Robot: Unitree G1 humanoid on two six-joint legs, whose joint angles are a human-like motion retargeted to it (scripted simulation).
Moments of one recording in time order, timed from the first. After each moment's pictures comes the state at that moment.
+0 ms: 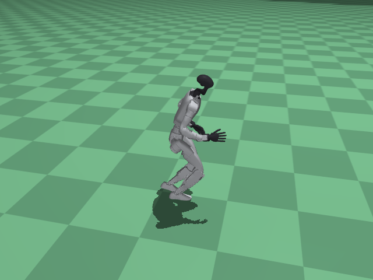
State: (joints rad) left arm 0.19 0.39 -0.40 0.44 0.14 -0.50 0.35; right arm -0.05 -0.46 0.16 -0.03 -0.21 -0.41 -0.54; waist 0.03 0.11 0.25; left_leg -0.70 -0.12 0.06 1.31 -0.61 -0.02; right_leg -0.90 0.06 -0.03 1.36 -0.67 -0.03
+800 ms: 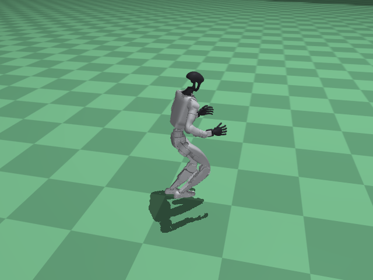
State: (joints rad) left arm -0.13 0.36 -0.32 0.05 -0.17 -0.54 0.42; right arm 0.17 -0.52 0.07 -0.09 0.08 -0.42 -0.35; waist 0.09 0.02 0.35; left_leg -0.42 -0.31 -0.14 1.20 -0.78 0.00; right_leg -0.69 0.06 -0.02 1.55 -0.80 -0.02
